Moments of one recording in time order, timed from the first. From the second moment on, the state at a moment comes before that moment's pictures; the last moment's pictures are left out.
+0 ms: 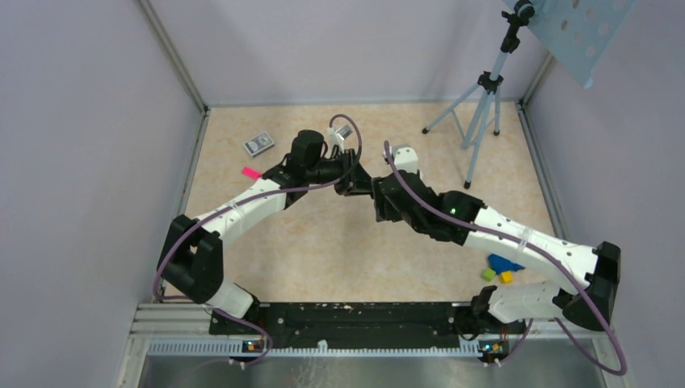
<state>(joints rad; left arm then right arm) -0.56 1.51 1.09 -0.01 0.75 -0.91 1.04 1.24 1.17 -0.66 0.53 0.53</state>
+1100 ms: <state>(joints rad) -0.56 1.51 1.09 -0.01 0.74 -0.91 1.03 1.18 1.15 -0.62 0.46 0.47</state>
